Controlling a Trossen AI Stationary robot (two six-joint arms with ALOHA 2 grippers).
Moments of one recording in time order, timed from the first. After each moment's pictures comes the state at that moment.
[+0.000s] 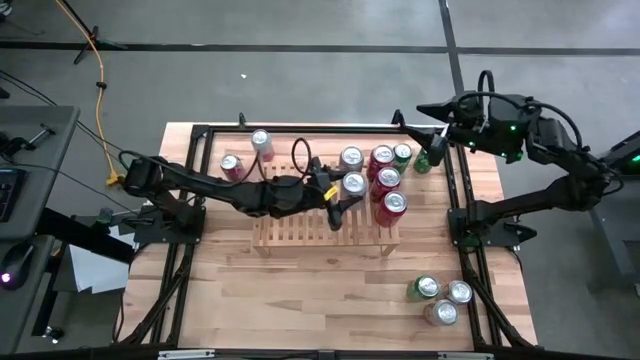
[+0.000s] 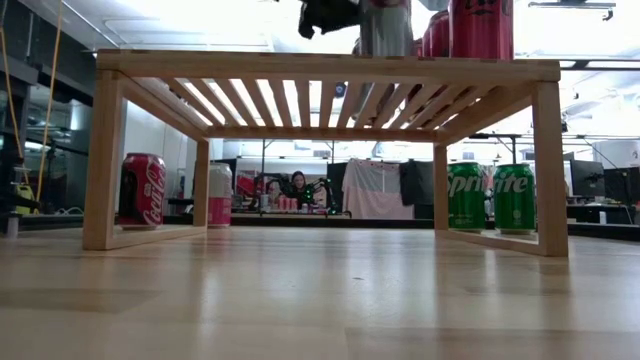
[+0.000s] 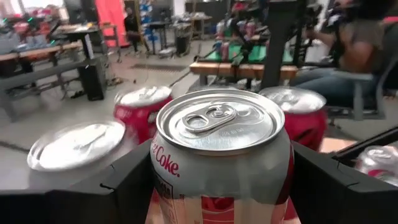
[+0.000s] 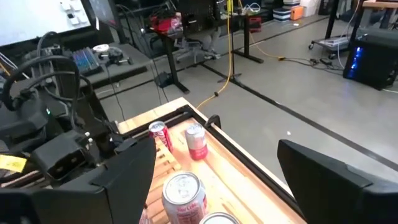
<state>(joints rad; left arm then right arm) -0.09 1.66 1.17 0.43 -0.44 0.00 -0.14 1.02 1.57 -0.81 0.36 0.23</state>
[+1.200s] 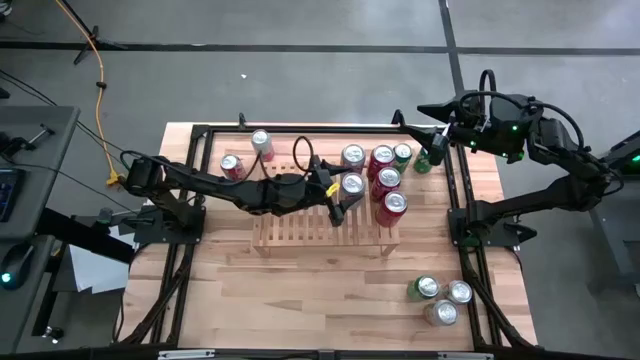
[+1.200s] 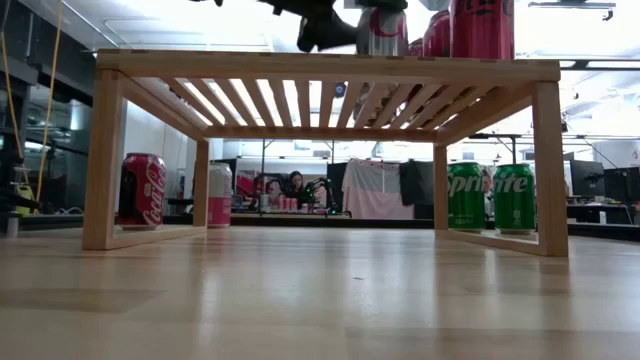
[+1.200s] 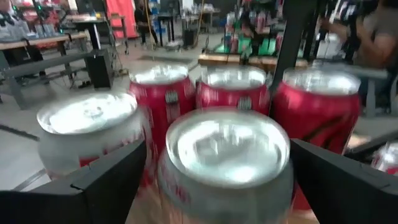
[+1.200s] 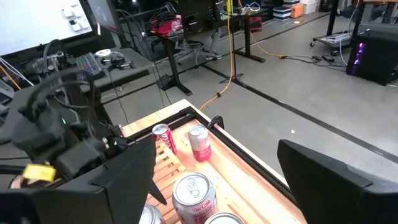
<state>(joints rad) -0.07 1.67 1.15 0.44 -0.44 -0.03 -0.14 1.01 1.57 -0.80 0.36 0.26</state>
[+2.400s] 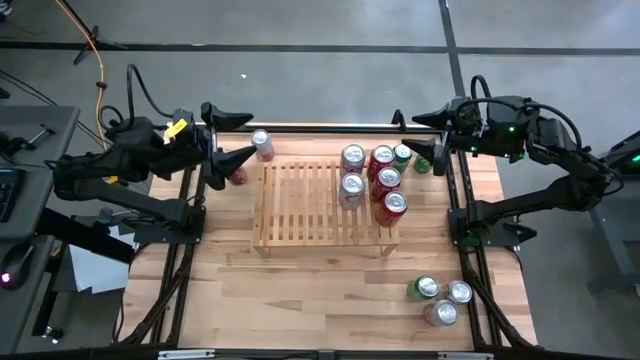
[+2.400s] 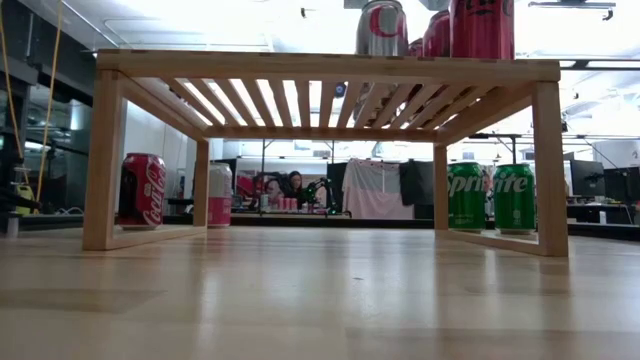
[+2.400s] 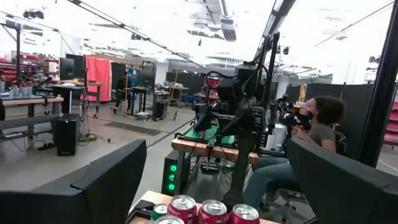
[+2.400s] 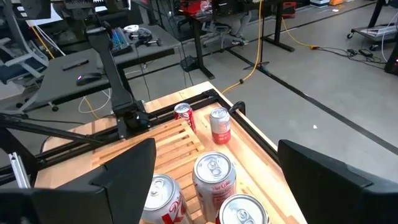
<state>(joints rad) -0.04 0.89 1.19 -0.05 -0.30 -0.06 -0.14 1.01 1.57 -0.85 0.22 0.21</state>
